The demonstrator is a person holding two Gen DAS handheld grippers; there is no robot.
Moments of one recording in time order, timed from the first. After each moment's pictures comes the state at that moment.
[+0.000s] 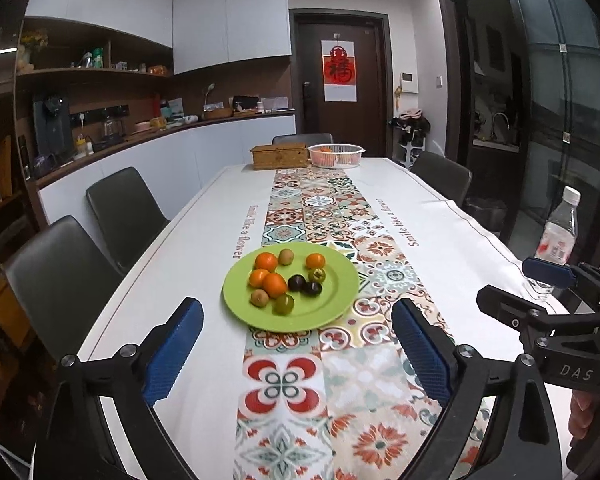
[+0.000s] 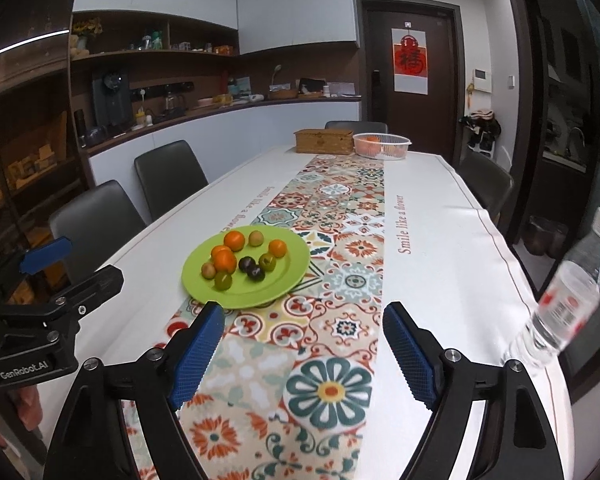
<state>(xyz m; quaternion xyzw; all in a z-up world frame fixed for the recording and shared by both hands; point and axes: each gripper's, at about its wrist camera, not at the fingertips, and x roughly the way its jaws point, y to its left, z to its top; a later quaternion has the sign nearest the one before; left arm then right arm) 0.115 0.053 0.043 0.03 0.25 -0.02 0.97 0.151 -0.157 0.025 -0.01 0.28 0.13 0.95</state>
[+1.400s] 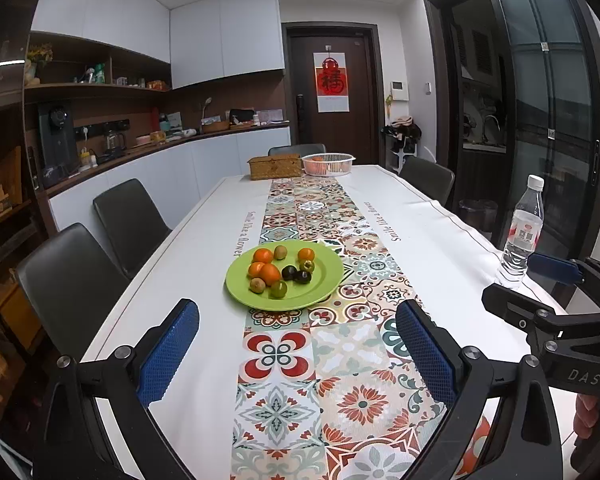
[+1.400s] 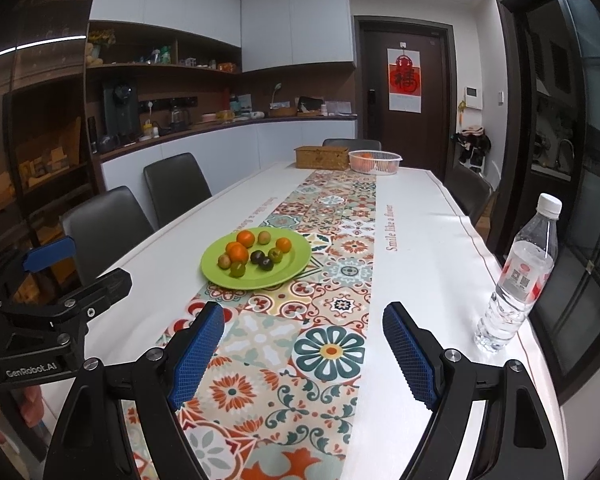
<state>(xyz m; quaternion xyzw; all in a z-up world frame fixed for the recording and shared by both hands) 0.048 0.041 0.051 0.04 0.23 -0.03 0.97 0.073 -0.166 0.034 -0.01 0.25 0.13 0.96</state>
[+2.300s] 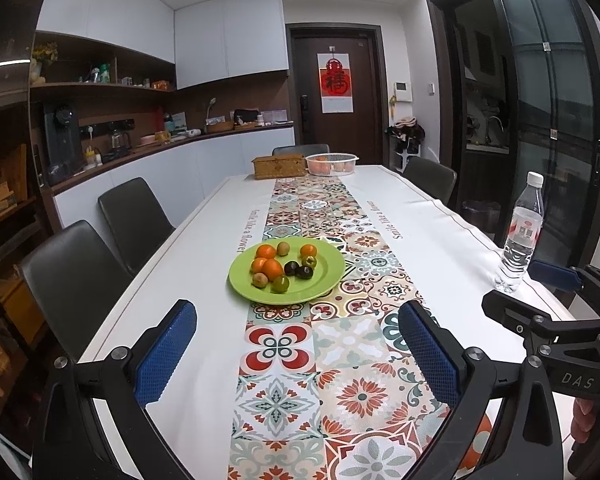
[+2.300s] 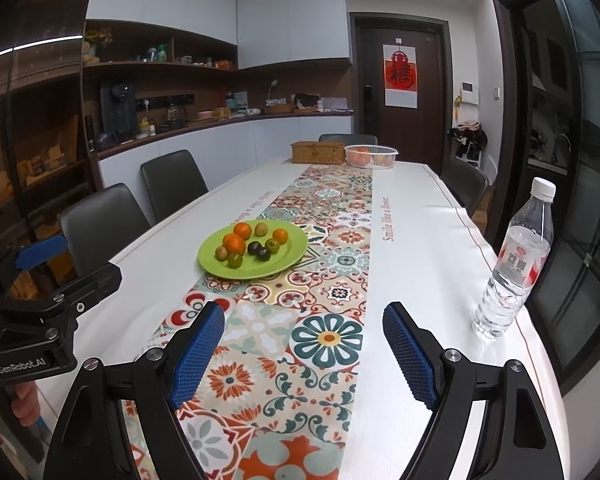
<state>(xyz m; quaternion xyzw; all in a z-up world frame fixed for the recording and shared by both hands) 0.038 0.040 0.047 0.04 0.23 -0.02 0.97 0.066 -0.171 0.027 -0.01 0.26 0.12 0.96</state>
